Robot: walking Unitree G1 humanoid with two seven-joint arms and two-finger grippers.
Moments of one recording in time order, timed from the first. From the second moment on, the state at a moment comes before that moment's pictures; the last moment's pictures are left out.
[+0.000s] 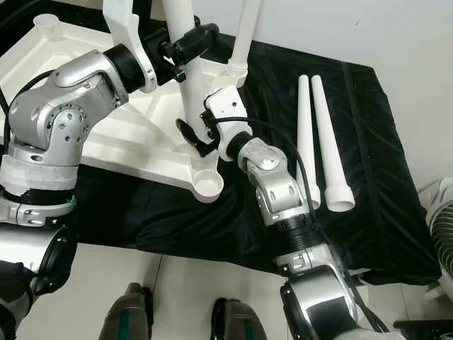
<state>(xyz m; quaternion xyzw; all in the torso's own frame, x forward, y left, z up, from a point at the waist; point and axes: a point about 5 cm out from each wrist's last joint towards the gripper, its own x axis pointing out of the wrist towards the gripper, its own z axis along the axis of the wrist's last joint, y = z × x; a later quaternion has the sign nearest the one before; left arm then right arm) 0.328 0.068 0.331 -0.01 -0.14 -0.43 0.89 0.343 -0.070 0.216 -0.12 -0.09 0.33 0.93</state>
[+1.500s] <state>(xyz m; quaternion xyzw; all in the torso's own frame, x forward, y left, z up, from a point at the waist) 0.326 0.054 0.334 -0.01 -0.16 -0.44 0.89 0.347 -0.065 0.217 -0.08 -0.06 0.28 0.95</state>
